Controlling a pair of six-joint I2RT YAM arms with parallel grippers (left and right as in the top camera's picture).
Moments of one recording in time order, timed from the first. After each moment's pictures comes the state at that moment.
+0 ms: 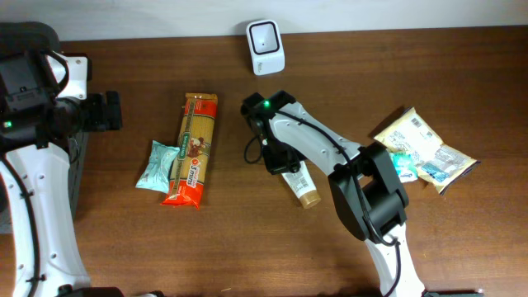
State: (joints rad) left arm 0.28 1.53 1.60 -0.96 0.08 0.25; right arm 0.60 2.27 1.82 -1.31 0.11 0.43
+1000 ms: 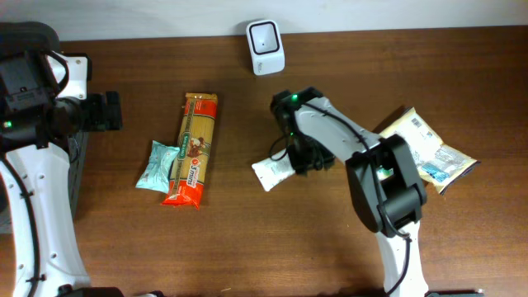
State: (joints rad) left arm 0.28 1.53 1.60 -0.96 0.08 0.25; right arm 0.46 2.24 1.71 -1.26 0.14 0.29
